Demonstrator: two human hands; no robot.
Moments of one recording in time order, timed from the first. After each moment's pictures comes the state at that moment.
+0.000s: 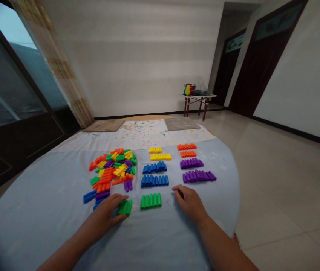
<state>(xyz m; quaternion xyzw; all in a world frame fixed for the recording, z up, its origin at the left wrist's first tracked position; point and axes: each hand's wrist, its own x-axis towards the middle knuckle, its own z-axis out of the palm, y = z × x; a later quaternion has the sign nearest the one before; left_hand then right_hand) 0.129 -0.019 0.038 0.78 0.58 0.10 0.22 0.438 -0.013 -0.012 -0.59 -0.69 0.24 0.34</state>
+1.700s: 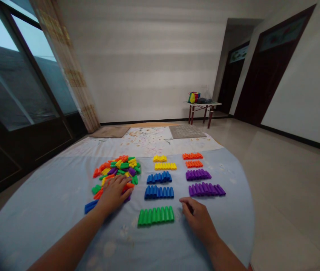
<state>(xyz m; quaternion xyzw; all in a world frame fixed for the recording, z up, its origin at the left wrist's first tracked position) 0.123 0.061 0.031 0.77 0.62 0.13 -0.02 0.438 -0.015 -0.011 -0.60 -0.65 0.26 0.39</state>
